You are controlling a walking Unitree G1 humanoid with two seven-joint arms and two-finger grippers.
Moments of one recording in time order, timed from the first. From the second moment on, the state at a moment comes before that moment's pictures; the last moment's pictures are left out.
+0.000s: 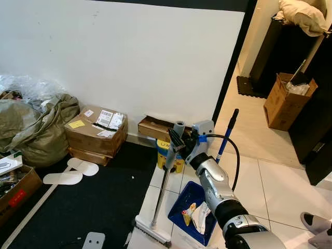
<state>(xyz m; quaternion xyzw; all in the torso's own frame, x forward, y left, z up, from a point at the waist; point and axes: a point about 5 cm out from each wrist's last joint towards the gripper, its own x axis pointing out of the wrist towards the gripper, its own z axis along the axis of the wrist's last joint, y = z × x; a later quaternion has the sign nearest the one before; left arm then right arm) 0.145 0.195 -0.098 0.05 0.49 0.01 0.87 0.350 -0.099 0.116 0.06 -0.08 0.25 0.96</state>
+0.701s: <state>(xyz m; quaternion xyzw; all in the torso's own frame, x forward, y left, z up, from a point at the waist) 0.145 0.194 -0.098 0.05 0.49 0.01 0.87 0.350 -0.099 0.115 0.06 -0.08 0.26 0.96</state>
